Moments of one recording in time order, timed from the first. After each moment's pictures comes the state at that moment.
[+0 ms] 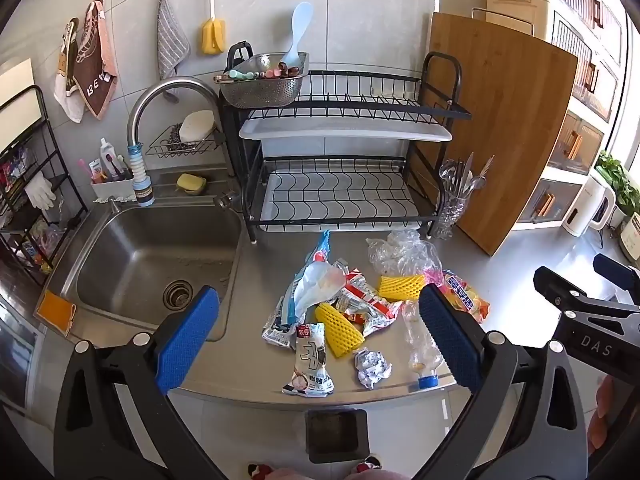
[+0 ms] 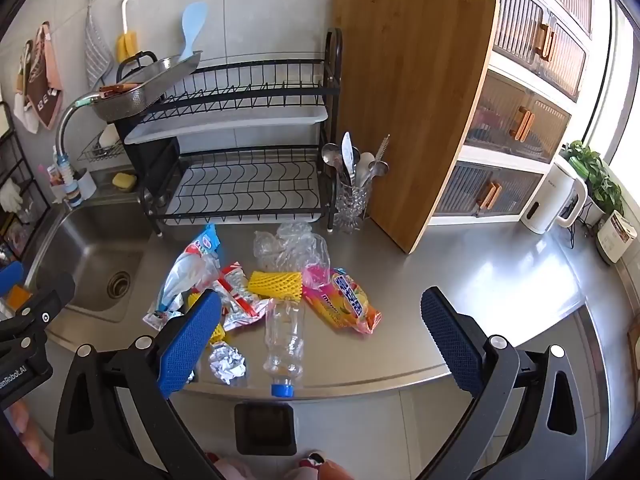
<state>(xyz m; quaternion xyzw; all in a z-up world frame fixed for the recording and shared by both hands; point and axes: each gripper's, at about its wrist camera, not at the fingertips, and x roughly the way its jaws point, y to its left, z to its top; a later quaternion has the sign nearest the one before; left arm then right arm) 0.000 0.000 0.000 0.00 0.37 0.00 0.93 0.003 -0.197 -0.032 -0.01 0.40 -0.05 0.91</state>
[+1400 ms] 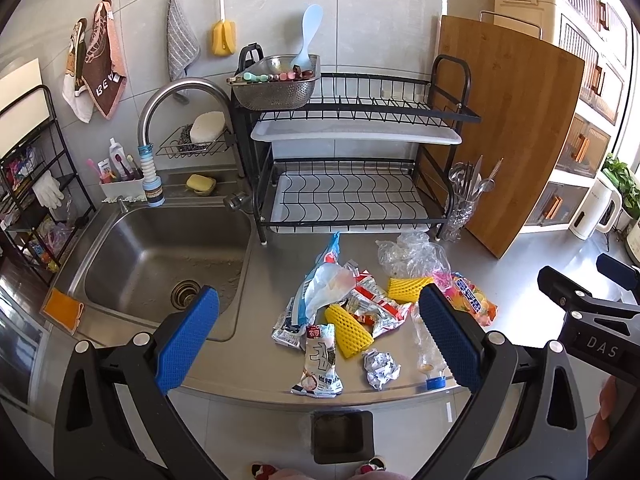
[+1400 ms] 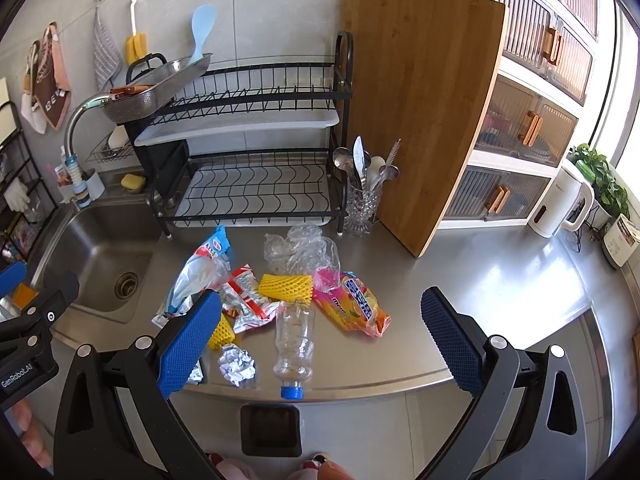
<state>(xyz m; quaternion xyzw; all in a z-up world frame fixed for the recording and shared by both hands) 0.000 0.007 0.004 0.00 0.37 0.02 0.93 0.004 -0.188 -0.029 -0.01 0.40 -0.04 0.92</state>
